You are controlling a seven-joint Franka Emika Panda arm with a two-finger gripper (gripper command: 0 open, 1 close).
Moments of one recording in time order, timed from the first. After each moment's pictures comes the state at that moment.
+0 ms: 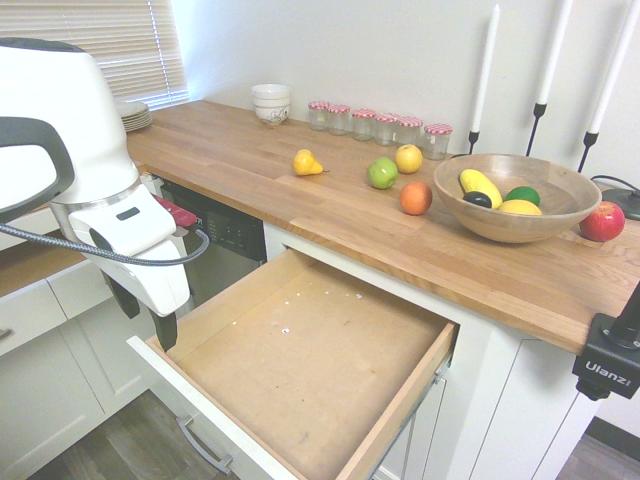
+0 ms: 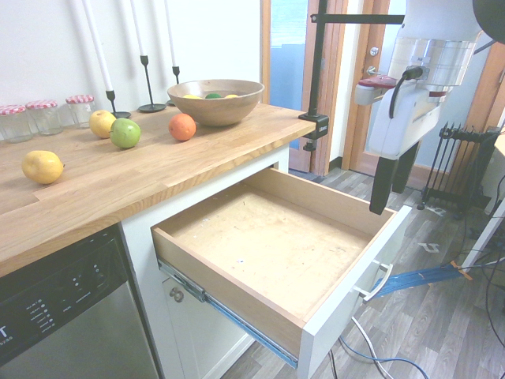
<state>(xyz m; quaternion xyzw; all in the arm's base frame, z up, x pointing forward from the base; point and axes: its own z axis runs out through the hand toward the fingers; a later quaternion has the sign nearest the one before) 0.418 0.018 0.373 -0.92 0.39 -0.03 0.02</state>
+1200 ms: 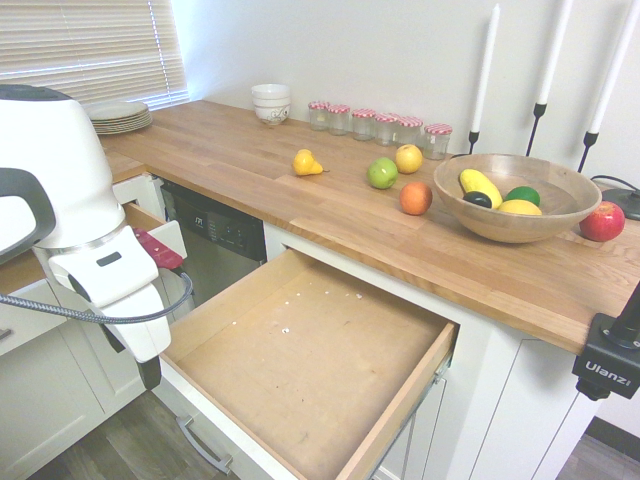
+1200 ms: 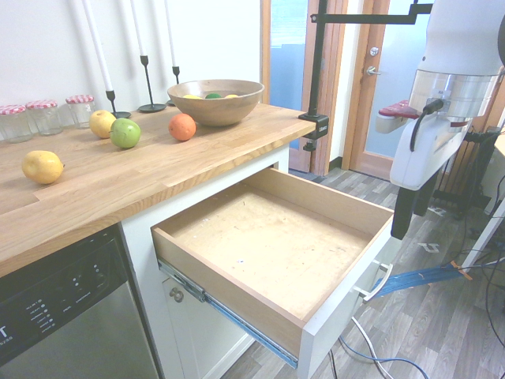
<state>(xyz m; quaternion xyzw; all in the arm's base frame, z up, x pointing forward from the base) 0.381 0.009 0.334 -0.91 0.42 -0.01 0.01</state>
